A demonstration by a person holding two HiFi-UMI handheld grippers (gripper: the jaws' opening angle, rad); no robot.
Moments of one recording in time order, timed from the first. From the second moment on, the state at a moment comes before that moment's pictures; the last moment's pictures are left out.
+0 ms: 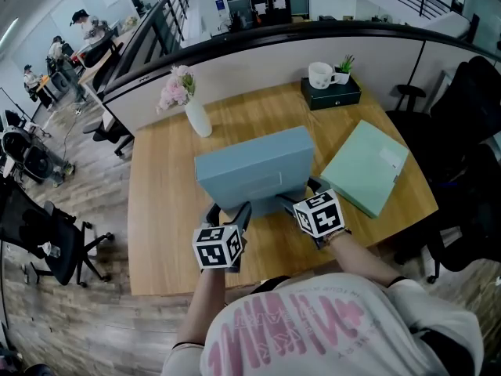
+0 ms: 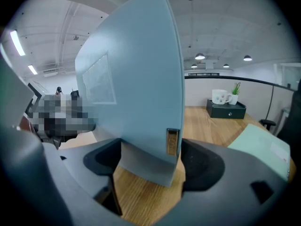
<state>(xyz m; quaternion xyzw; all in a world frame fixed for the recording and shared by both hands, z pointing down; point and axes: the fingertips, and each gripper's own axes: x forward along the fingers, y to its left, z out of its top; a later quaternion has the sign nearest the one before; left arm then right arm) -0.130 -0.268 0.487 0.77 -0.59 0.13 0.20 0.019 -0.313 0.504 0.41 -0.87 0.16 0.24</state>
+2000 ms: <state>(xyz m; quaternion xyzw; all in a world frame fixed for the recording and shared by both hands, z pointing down) -0.011 -0.178 0.529 0.81 -0.48 0.12 0.30 0.212 -0.213 0.548 0.53 -0.76 0.36 0.14</state>
